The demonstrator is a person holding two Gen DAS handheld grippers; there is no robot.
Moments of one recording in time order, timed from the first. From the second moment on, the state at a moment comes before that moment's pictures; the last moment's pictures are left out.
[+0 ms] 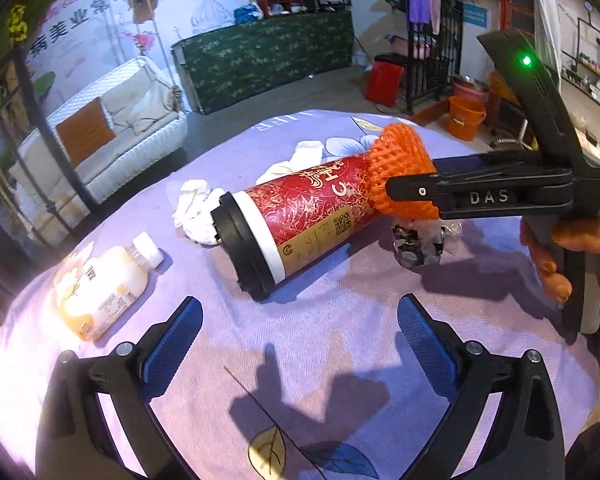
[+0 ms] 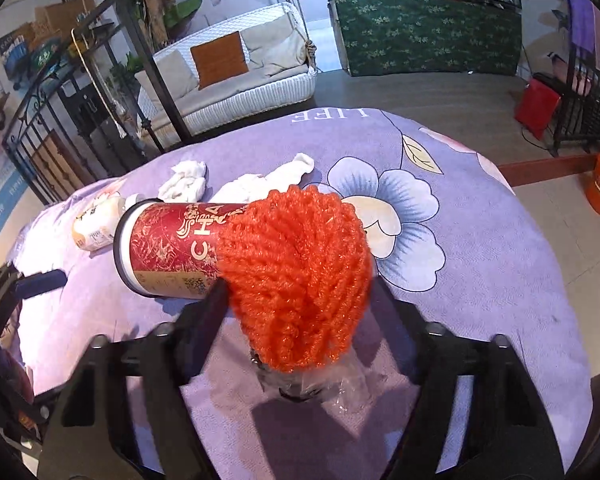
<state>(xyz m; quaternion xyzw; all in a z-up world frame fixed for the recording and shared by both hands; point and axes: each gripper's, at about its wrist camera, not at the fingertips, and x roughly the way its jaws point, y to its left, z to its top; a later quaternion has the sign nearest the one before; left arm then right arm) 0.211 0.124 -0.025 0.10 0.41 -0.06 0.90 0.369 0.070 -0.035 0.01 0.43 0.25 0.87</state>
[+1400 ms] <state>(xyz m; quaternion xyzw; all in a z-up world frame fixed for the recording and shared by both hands) 0.243 0.058 -0.040 0.37 0.39 -0.06 0.84 0.286 -0.058 -0.015 0.13 0.41 0.23 0.88</state>
